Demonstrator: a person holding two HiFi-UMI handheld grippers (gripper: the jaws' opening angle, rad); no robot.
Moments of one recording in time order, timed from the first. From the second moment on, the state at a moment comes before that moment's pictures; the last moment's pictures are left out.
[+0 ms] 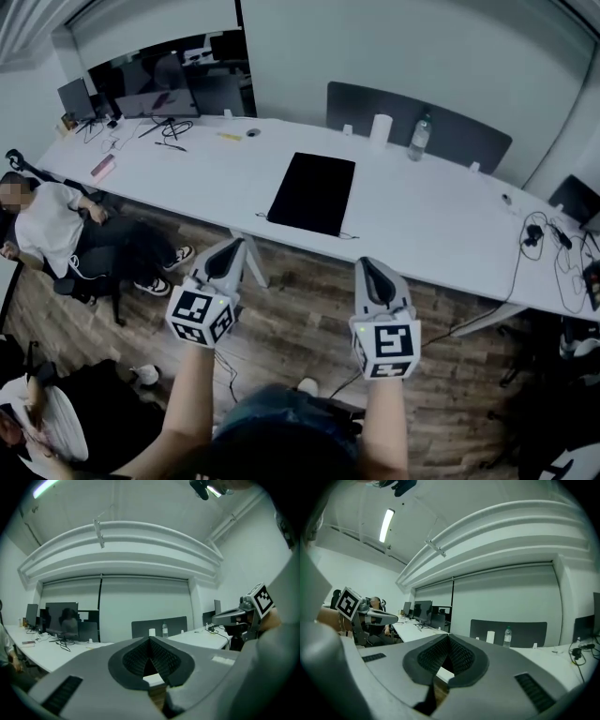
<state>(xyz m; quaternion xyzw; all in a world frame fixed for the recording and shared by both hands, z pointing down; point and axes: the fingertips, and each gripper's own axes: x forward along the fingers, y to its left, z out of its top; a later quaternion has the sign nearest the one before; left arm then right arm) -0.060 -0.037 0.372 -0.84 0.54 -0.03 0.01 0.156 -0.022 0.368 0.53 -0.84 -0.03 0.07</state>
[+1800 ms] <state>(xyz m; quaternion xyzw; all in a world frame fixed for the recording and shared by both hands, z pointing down) -0.119 -0.302 0.664 -0.86 0.13 -0.49 0.00 0.175 -0.240 0.624 0.43 -0.79 0.17 0.39</state>
